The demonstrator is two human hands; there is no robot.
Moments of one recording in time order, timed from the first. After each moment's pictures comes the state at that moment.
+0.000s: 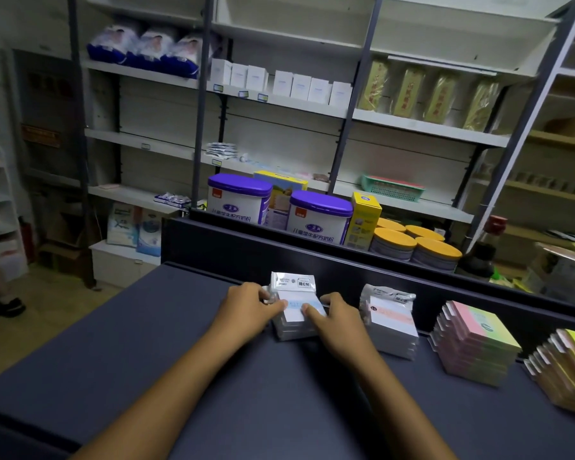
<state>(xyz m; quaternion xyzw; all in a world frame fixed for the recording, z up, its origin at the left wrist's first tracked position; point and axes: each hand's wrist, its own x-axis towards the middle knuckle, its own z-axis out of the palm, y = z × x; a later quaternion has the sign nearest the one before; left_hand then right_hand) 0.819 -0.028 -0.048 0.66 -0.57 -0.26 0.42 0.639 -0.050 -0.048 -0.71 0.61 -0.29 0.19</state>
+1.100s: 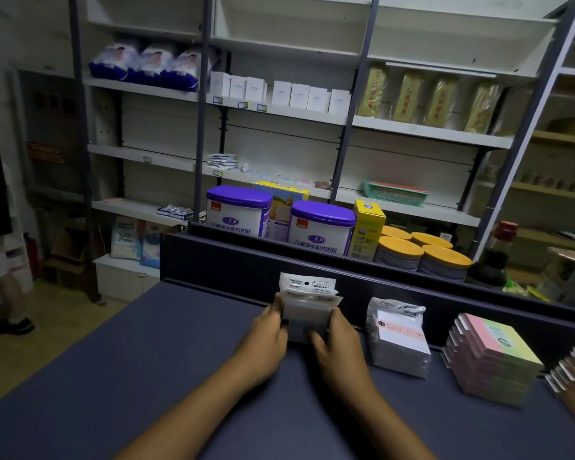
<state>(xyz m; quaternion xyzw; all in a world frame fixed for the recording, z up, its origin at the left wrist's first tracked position) 0.799 -0.040 -0.073 0.54 -0.68 -0.22 0.45 0.651 -0.043 -0.067 -0.74 0.48 -0.45 0.17</state>
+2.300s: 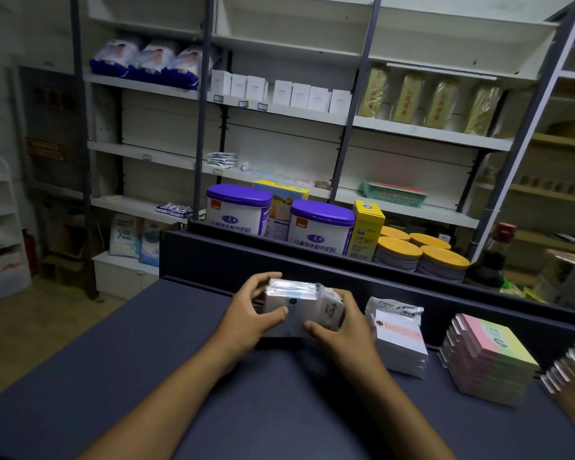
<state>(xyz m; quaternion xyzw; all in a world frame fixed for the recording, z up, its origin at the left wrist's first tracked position) 0.823 -0.035 -0.053 0.45 -0.58 -0.33 0.59 0.634 -0.054 -0.054 -0.69 0.47 -0.48 0.27</state>
